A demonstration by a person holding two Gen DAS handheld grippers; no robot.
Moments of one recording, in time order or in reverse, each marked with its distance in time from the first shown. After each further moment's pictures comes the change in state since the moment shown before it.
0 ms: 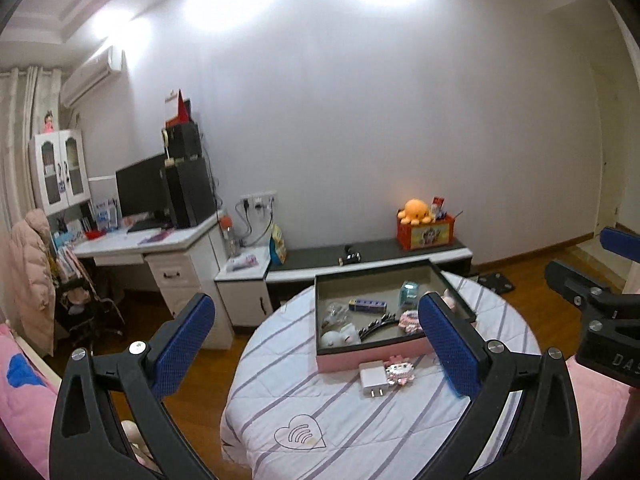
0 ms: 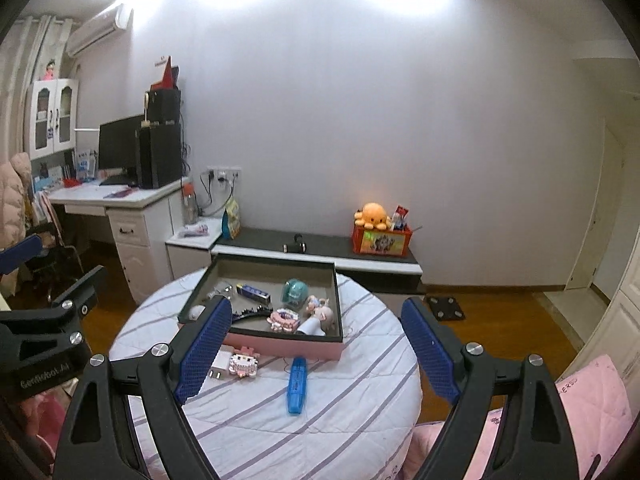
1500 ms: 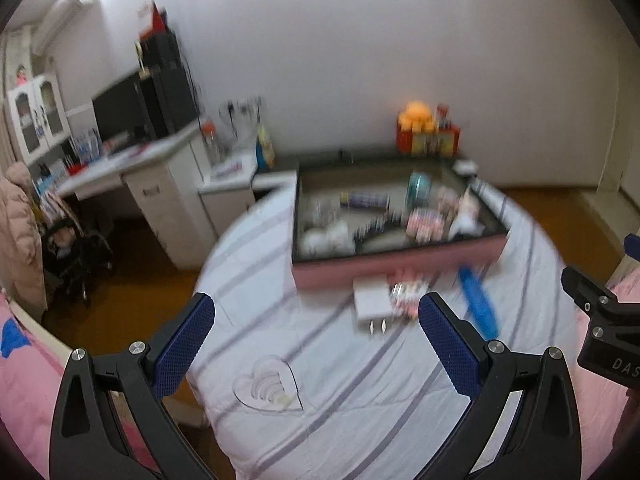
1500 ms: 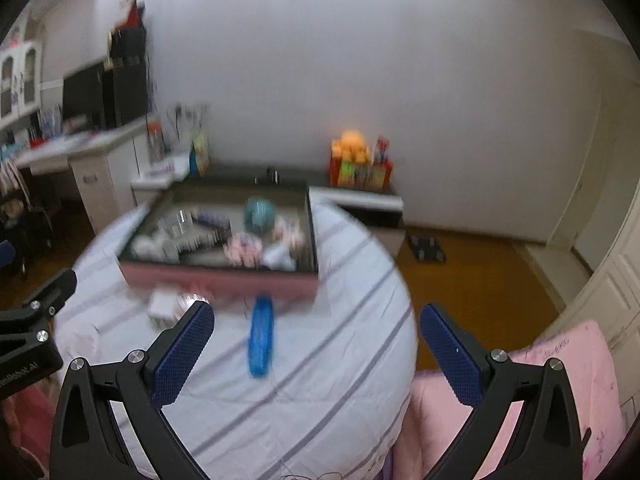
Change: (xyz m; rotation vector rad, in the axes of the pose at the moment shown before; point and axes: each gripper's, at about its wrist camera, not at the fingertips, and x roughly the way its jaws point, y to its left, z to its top) left arm 0.128 -0.026 -0.082 -0.001 0.403 -0.013; right arm 0.118 -0.006 -0.070 0.002 0.344 -0.085
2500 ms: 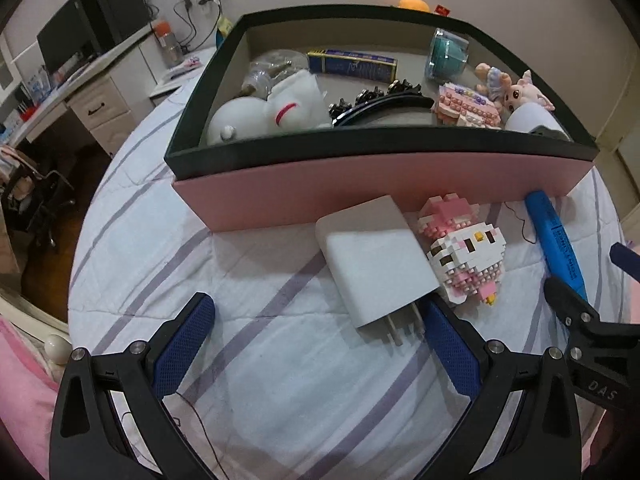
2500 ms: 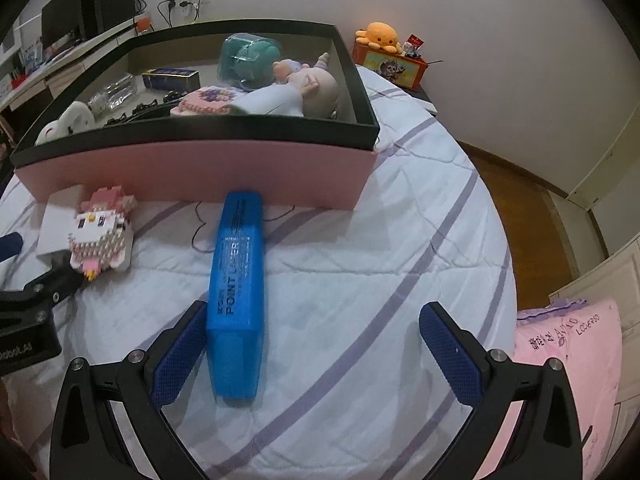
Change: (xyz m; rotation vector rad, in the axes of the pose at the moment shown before) left arm 0.152 -0.026 -0.013 0.011 0.352 -0.100; right arm 0.149 0.017 -0.026 -0.051 0.307 0.032
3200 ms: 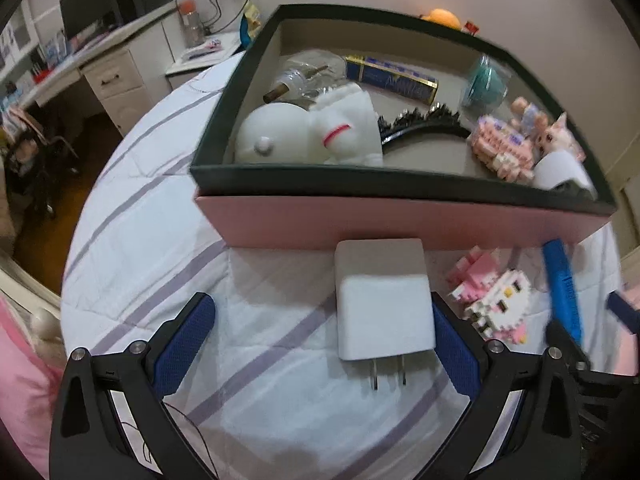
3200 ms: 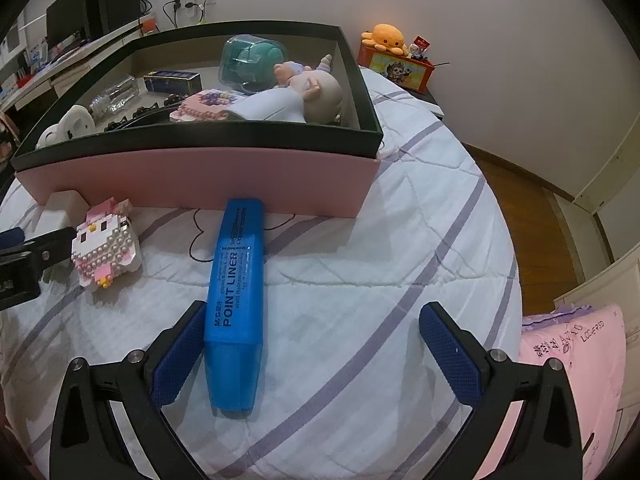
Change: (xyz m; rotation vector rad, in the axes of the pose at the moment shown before) left arm 0.009 0.013 0.021 -0.117 0.025 0.017; right arm 0.003 -0.002 0.002 -0.011 -0.004 0.022
